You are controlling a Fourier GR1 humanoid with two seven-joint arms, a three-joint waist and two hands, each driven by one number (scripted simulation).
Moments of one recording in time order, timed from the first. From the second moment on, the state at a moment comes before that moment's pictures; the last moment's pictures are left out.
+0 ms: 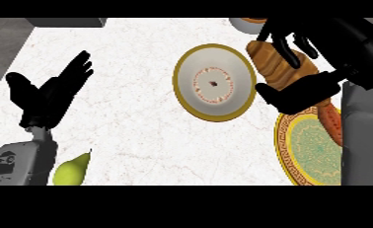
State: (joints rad) left arm -0.24 0.22 0.16 -1.49 0.07 -0.22 0.29; right arm -0.75 -0.18 -0.06 -1.82 0.59 0.76 0.45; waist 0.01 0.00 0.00
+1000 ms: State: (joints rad) left arm -0.24 0.20 0.13 -1.52 0.06 -0.22 0.30; right arm -1.07 -0.04 -0.04 -0.77 0.81 0.20 0.08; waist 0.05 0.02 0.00
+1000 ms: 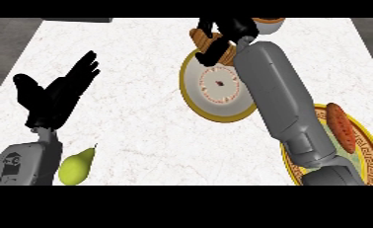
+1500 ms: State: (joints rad) left arm -0.29 0.19 0.11 -1.50 0.06 -0.23 0.32; right arm -1.15 0.00 -0.17 -0.46 0.57 0.05 0.01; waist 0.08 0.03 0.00
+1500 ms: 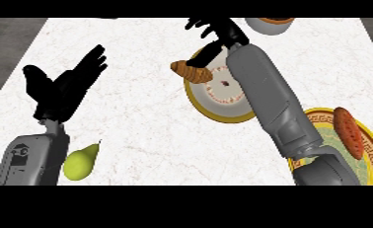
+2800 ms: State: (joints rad) left arm -0.23 0.22 0.16 -1.50 0.08 -0.23 0.30; right arm -1.11 -0.34 -0.31 -0.38 0.42 0.06 -0.46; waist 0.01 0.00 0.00
